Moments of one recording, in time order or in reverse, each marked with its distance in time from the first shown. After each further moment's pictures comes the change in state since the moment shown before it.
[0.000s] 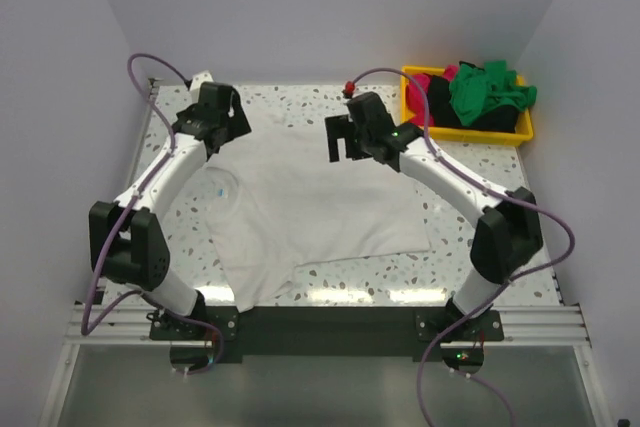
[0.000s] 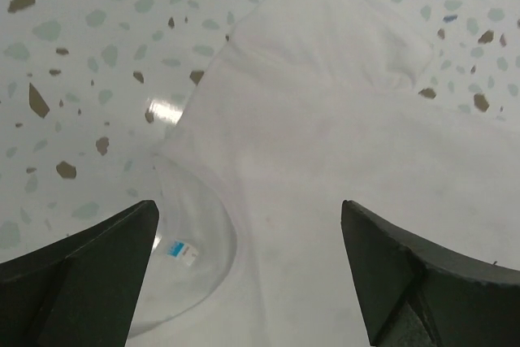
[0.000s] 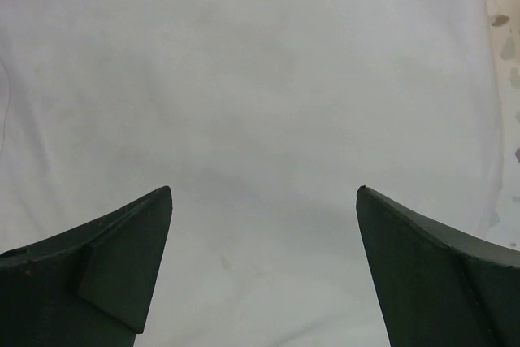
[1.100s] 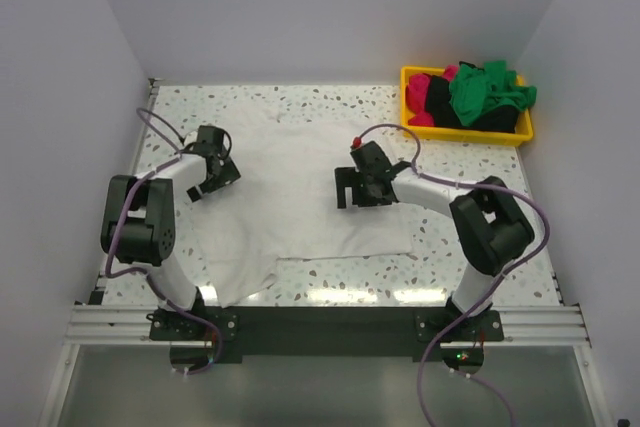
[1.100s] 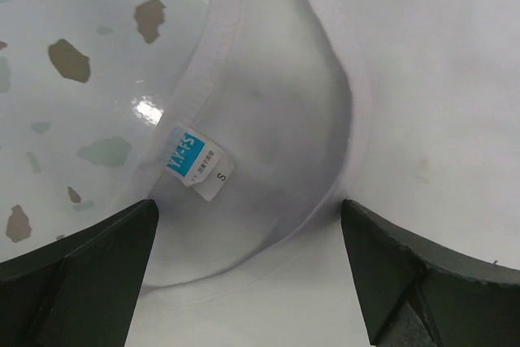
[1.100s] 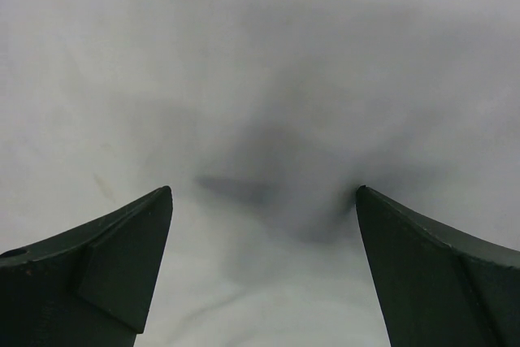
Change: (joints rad) left arm 0.124 0.131 -0.360 0.127 0.087 -0.103; right arm -0.038 0.016 -0.451 0.201 -0.149 0.143
